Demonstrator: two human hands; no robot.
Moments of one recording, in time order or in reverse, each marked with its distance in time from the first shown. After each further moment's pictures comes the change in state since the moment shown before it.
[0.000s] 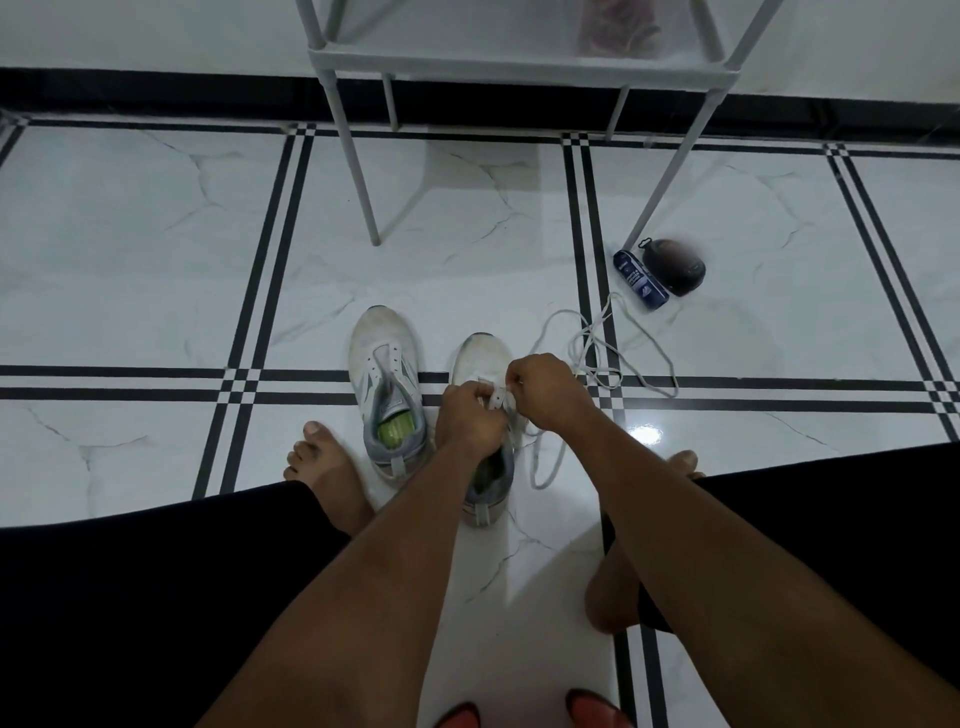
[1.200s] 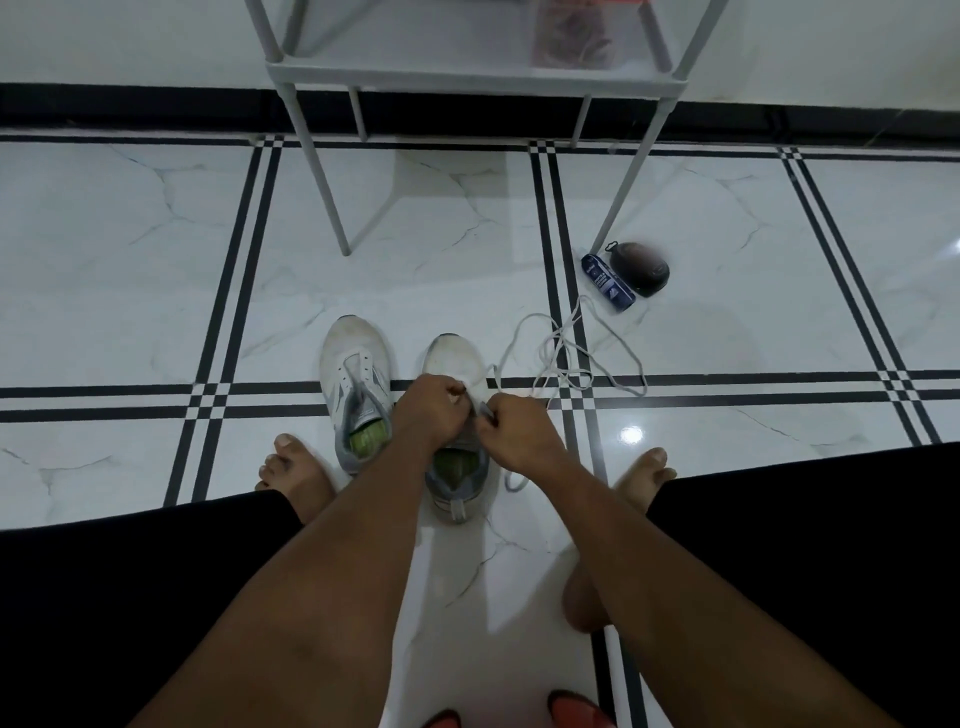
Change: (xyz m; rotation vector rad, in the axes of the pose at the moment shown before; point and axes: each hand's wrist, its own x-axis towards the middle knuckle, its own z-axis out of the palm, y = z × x) left_hand 0.014 0.010 -0.029 0.329 -0.071 0.239; right_hand -0.058 -0.017 0.011 0.237 0.025 0.154
